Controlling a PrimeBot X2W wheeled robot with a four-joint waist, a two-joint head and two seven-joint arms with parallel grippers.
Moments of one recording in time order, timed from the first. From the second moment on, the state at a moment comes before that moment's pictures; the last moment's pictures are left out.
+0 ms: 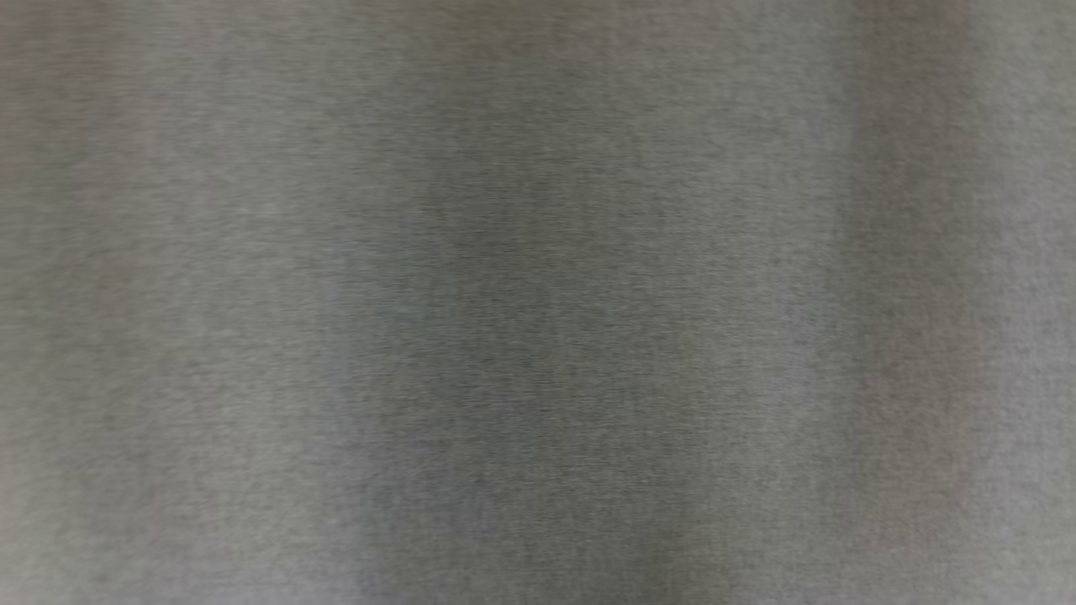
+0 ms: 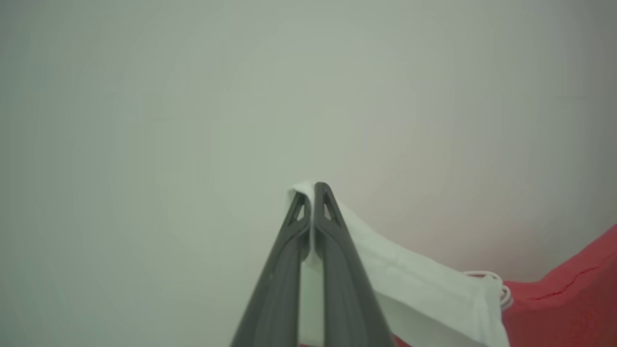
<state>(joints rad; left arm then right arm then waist) -2.01 0.45 -0.57 0.75 -0.69 -0.13 0.01 -1.80 -0.26 0.08 0.83 0.55 0.13 0.11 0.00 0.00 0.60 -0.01</state>
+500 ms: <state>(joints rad) -2.07 0.42 -0.76 0.90 -0.81 -0.13 -0.13 -1.85 -0.27 0.15 0.98 0.55 0.13 0.00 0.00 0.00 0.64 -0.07</state>
